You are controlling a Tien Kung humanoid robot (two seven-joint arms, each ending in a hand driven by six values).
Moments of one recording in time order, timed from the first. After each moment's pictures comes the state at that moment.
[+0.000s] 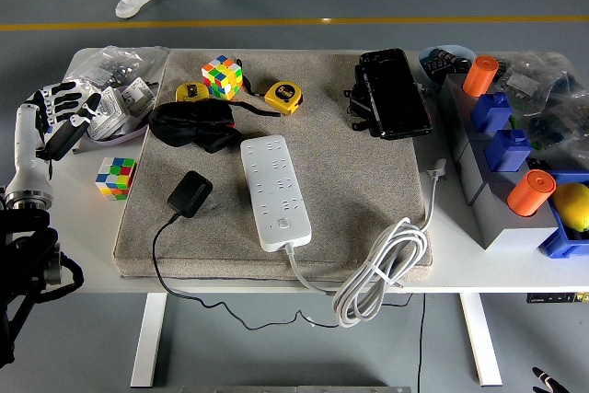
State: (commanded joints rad) left arm -0.28 0.30 -1.17 -1.04 1.09 0.54 -0.35; right arm 0.09 -0.29 0.60 0.37 -0.09 0.03 -0.02
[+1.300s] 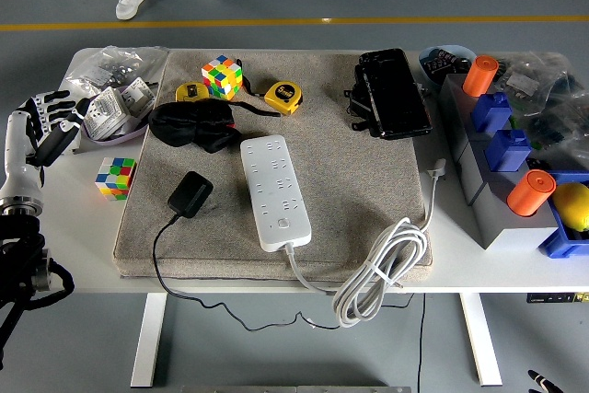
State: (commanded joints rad) left arm -0.26 0.34 -1.15 -1.06 1.00 0.51 -0.36; right arm 0.09 -0.29 0.55 0.36 -0.08 0.02 -0.03
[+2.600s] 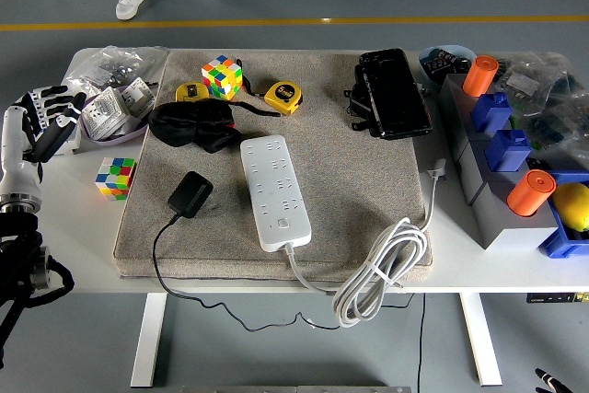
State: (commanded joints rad) left arm -0.24 0.33 -1.18 -1.09 1.01 0.51 -0.36; right arm 0.09 -0.30 0.60 0.37 -0.11 0.03 -0.03
